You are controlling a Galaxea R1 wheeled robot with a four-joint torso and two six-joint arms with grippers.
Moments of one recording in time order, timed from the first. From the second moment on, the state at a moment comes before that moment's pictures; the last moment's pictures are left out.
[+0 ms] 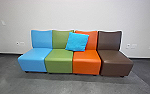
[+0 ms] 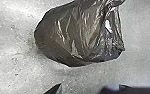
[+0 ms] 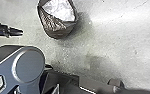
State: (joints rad) left arm 0.94 2.75 -2.43 -0.52 0.40 0.18; right arm -1.09 1.92 -1.24 -0.20 -0.25 0.35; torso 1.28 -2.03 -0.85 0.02
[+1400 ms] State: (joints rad) left arm 0.76 2.78 -2.46 -0.64 0.46 0.18; right arm -0.86 1.82 -1.03 -0.20 -0.34 0.50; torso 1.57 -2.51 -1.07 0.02
